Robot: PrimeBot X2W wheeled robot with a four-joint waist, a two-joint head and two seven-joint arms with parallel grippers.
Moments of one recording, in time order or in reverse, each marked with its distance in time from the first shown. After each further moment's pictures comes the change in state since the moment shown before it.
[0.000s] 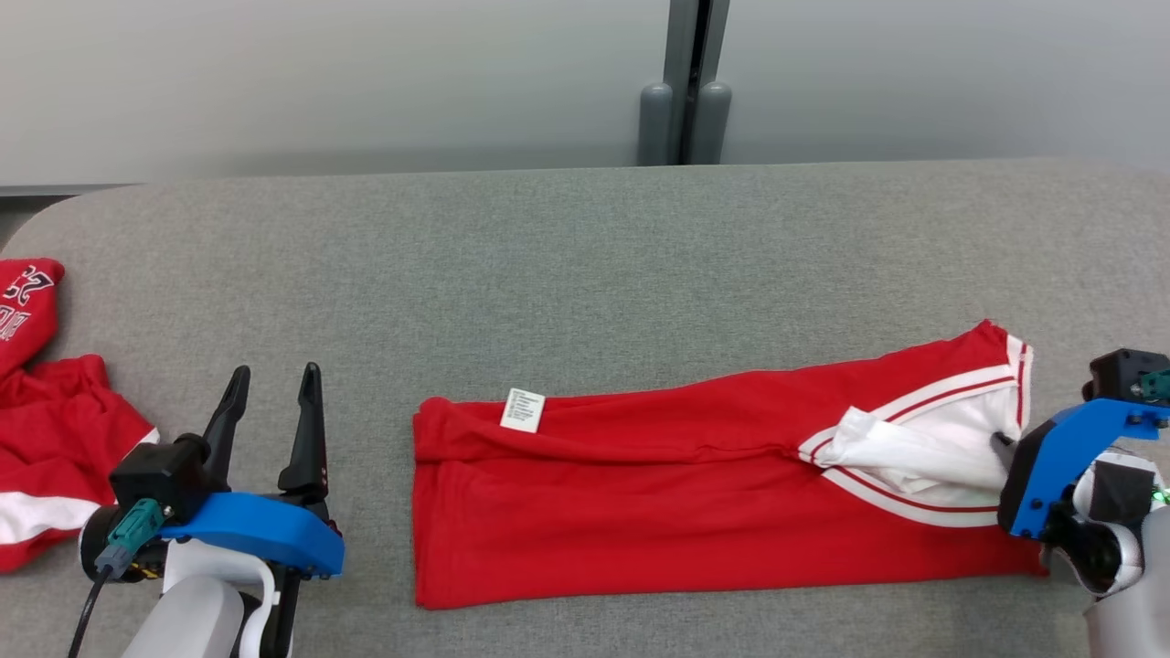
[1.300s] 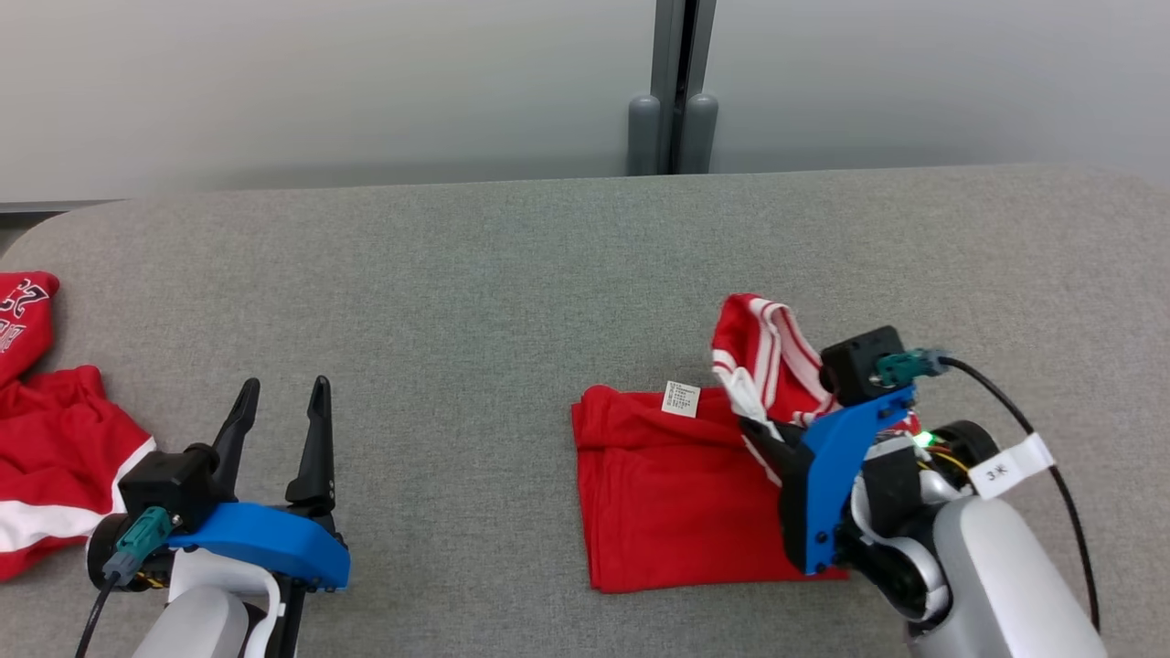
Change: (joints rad) left arm 0.033 0.019 -0.020 -0.037 -0.013 0.016 0.022; right arm 0.064 0.041 0.469 -0.342 0.117 0.000 0.055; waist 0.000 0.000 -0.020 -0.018
